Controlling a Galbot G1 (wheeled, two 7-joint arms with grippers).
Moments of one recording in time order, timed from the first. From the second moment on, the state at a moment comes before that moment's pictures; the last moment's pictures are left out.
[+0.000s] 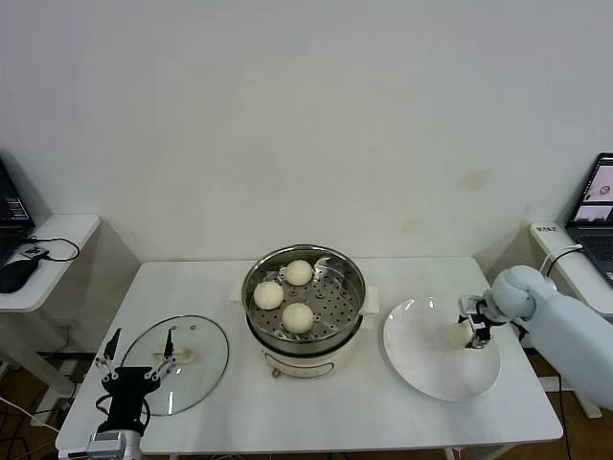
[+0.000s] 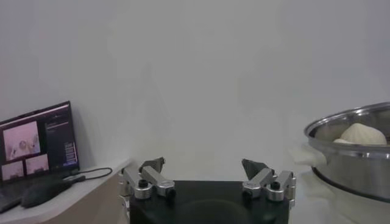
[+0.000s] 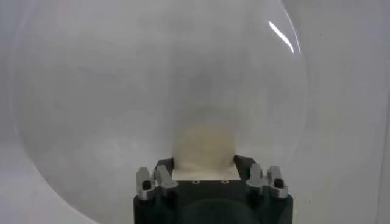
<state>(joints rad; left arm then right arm) 1.69 -1.26 -0.64 -2.10 -0.05 -0.07 -0.22 -0.32 0.66 -0.38 1.25 -0.43 -0.20 -1.12</state>
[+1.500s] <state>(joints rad) 1.68 -1.26 -0.67 -2.13 -0.07 -0.08 -0.23 0.46 0.95 -1.08 1.48 0.29 -0.57 -0.94</state>
